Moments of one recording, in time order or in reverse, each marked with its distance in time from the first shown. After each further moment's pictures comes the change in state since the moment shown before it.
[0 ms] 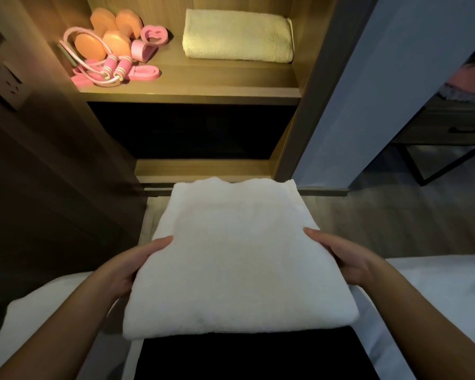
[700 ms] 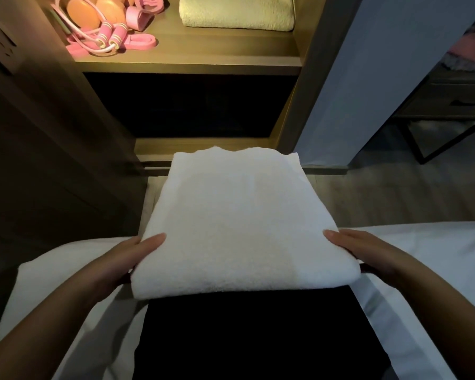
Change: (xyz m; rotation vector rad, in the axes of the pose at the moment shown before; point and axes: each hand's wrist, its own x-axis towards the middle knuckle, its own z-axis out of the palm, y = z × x) left_hand -0.047 -0.054 -0.005 0.246 0.060 0.097; right_hand -0.048 0.055 -0.017 -0.466 0.264 -0.065
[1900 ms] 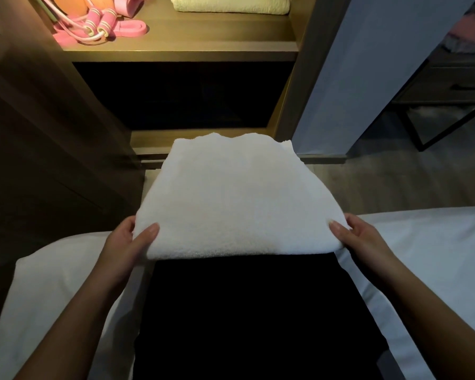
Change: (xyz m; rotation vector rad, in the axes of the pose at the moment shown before) left_hand 0.012 -0.025 0.012 -0.145 0.262 0.448; right_hand 0.011 0.040 0.011 0.177 0.246 -0.431
